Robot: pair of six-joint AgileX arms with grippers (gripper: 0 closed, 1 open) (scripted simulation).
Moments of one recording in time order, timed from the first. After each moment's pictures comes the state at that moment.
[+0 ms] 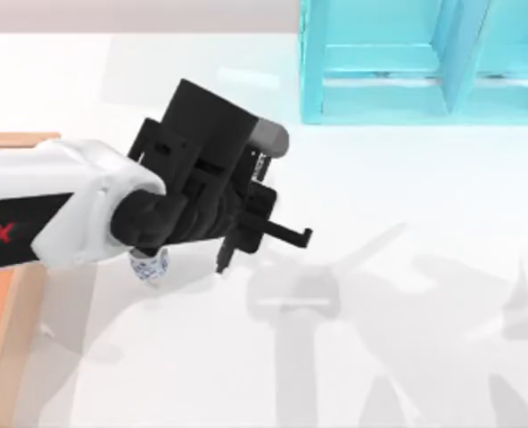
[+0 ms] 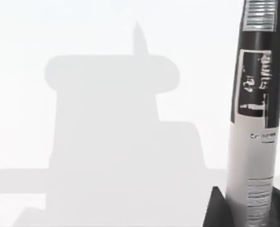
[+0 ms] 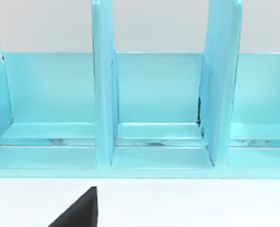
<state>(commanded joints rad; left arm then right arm) -0.68 1.65 0.96 -0.18 -0.12 -0.14 0.00 0.00 0.00 0.00 0.00 0.00</state>
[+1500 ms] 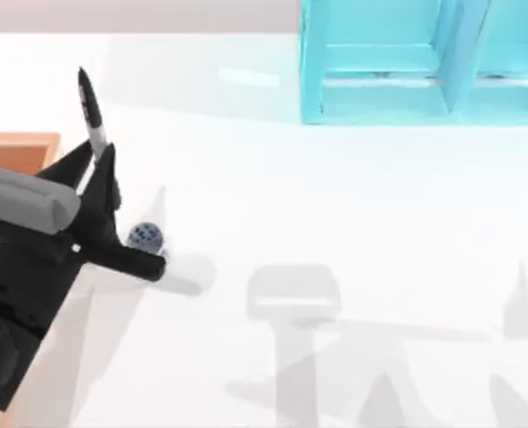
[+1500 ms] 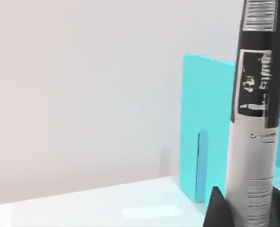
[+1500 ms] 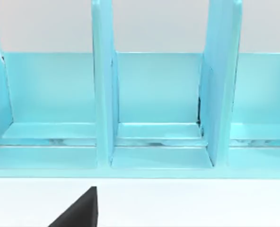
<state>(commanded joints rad) -0.55 1.04 0.14 1.01 -0.20 0.04 0.00 0.00 0.00 0.00 0.00 0.00</state>
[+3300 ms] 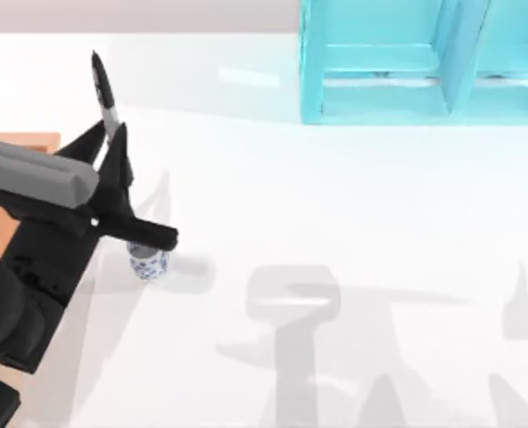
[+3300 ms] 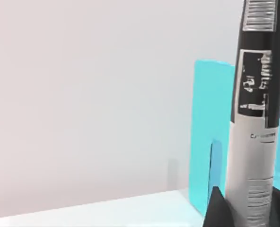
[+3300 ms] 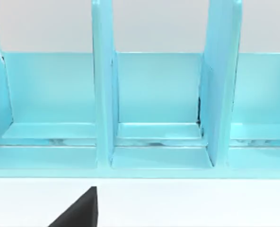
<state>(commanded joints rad) -0.49 1.38 0.20 1.33 -0.16 0.04 0.00 0.00 0.00 0.00 0.00 0.00</state>
